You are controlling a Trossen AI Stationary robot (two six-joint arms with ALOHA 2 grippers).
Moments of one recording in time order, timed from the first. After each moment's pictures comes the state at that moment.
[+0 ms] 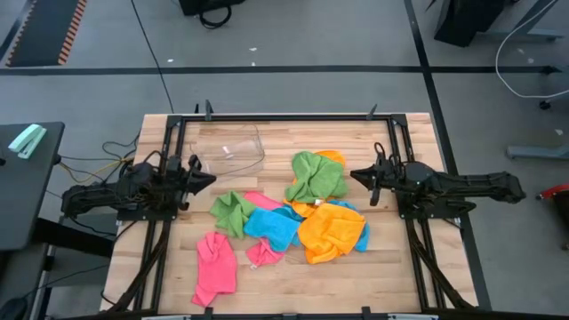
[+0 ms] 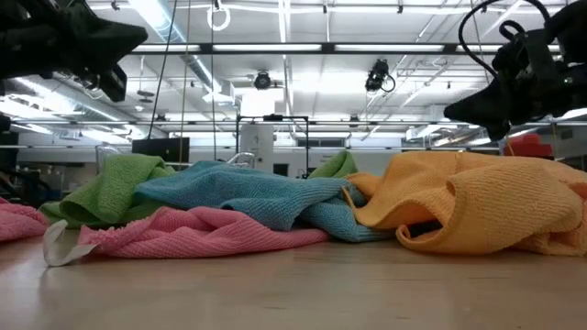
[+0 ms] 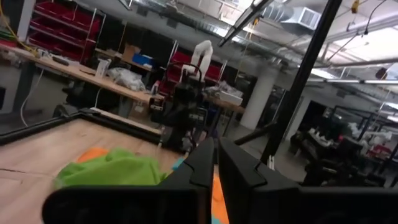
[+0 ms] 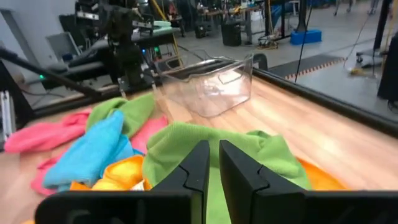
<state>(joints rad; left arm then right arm) 0.10 0.01 0.05 0.20 0.05 -0.39 -0.06 0.17 0.01 0.05 0.23 0.18</state>
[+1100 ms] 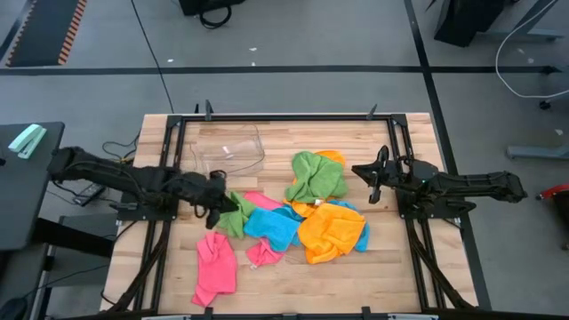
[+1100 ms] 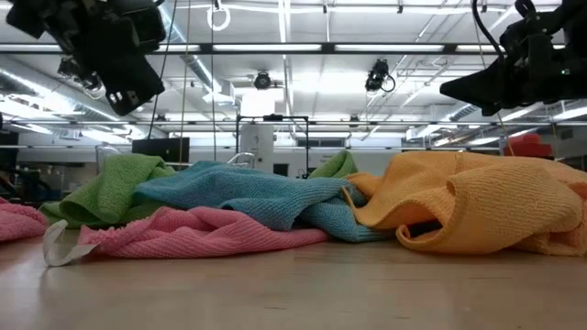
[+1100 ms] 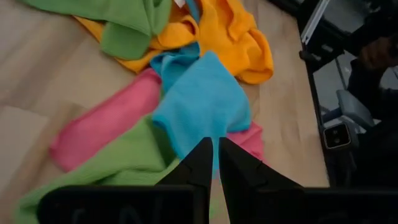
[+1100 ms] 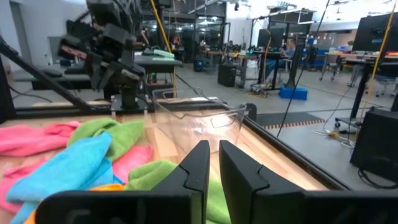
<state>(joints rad) -0.17 0.90 0.52 -0.20 -0.01 -0.54 -0.06 0.18 0.01 0.21 0.24 -0.06</state>
